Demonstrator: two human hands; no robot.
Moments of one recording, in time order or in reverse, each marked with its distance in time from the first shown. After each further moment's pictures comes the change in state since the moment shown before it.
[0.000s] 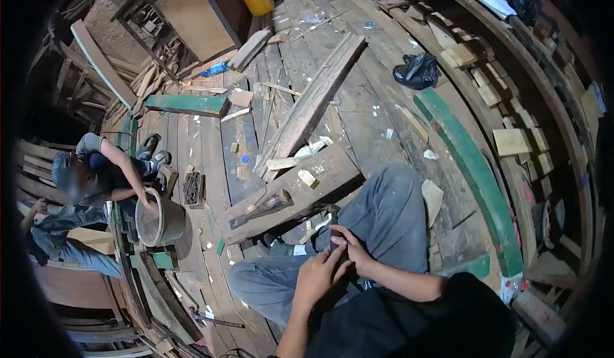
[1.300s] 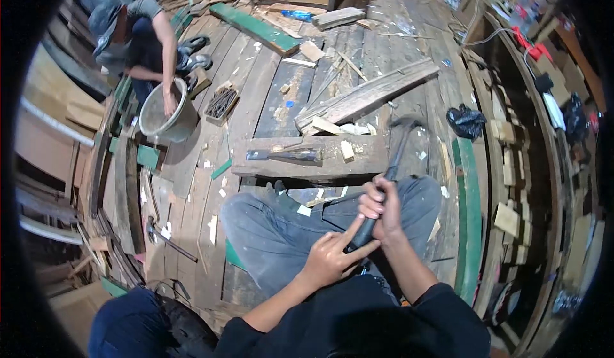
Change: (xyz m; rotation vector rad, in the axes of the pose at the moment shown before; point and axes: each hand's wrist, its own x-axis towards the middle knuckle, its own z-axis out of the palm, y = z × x) left_hand -0.056 0.010 -0.012 -0.169 0.483 0.166; right_hand -0.016 -0.114 0.076 0.481 -0.312 0.002
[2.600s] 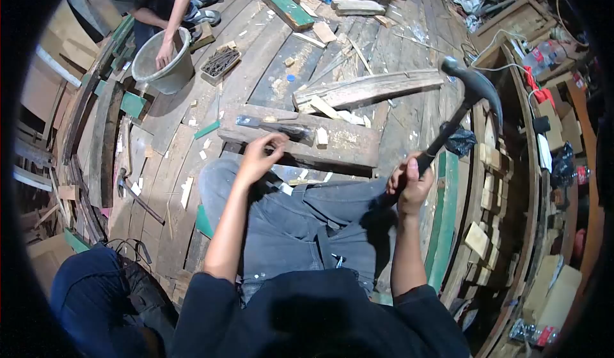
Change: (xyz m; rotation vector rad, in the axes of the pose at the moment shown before) left_hand 0.002 -0.209 -0.026 -0.393 0.208 -0.587; right_hand 0.005 -0.057 0.005 -0.954 0.003 -0.573
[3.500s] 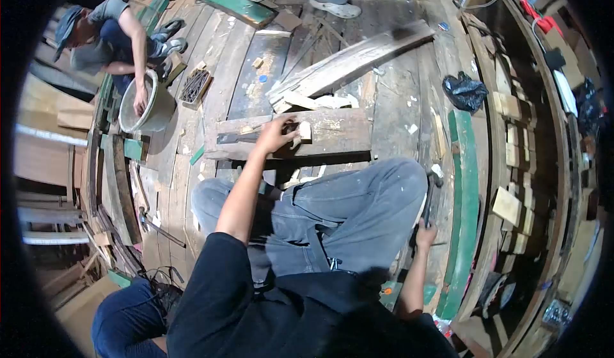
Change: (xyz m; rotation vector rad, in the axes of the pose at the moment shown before) left_hand 0.135 -0.065 0.110 0.459 -0.273 0.059; right_hand -0.187 0.254 -0.321 -0.877 0.653 0.506
